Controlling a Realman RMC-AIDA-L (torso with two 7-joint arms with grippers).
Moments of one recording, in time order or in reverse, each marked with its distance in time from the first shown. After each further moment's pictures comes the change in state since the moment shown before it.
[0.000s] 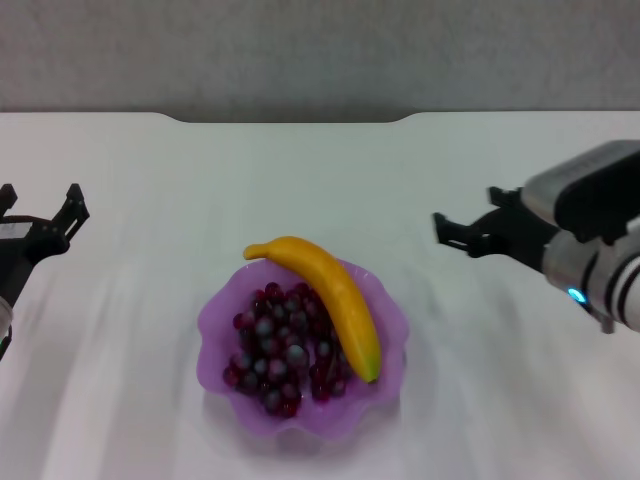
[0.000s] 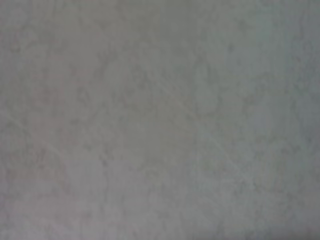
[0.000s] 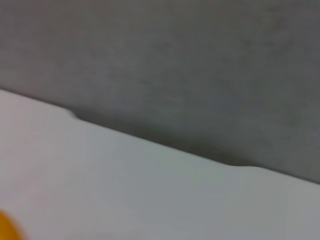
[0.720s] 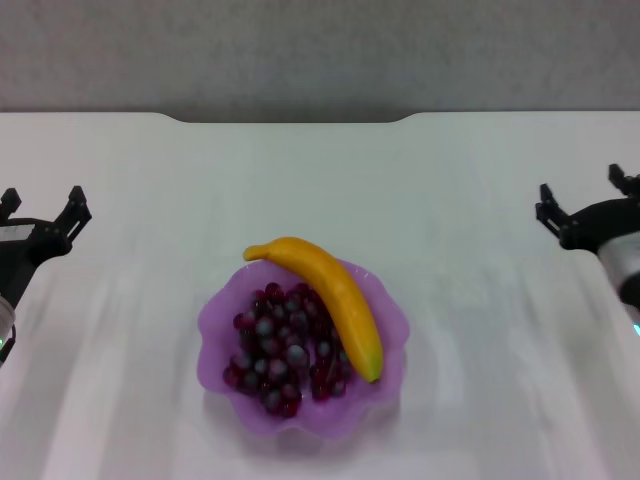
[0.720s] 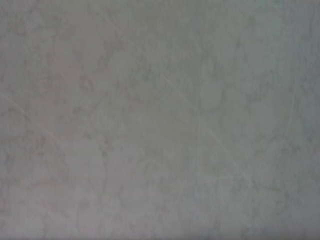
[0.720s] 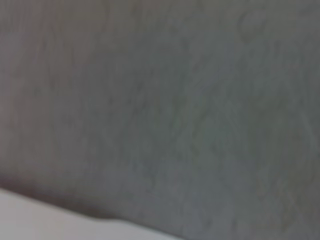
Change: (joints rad) left arm -0.006 0.000 0.003 -0.008 0.003 -0.011 -0.044; right arm 0.039 0.001 -0.419 -0.433 -0.404 -0.880 0.738
